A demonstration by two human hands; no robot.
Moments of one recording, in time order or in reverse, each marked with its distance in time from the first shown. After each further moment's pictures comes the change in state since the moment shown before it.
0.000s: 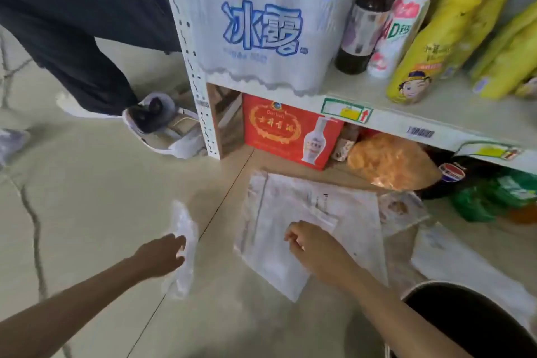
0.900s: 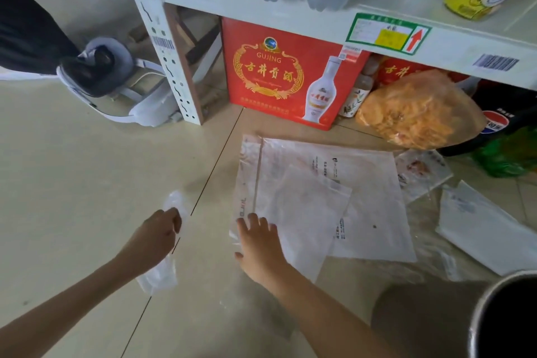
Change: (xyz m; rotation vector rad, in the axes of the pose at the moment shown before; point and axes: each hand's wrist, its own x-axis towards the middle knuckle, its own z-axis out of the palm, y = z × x) left_hand 0.092 -0.007 0.040 -0.444 0.295 -0.009; right_hand 0.116 0.000 0.170 -0.292 -0.069 0.060
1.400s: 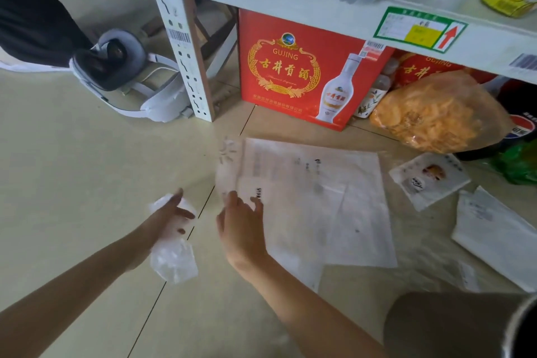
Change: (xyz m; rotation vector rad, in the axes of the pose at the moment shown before) left_hand 0.003 0.005 -0.030 -0.835 -0.293 -0.396; right_hand 0.034 -0.052 -0.017 0.206 0.299 0.042
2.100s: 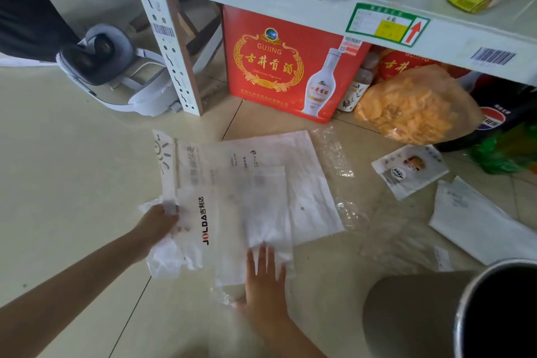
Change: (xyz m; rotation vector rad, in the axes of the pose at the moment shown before) left_hand 0.018 -0.029 0.024 0.166 0.128 0.140; right_hand -0.116 0.060 0.036 -0.194 -0.368 0.238
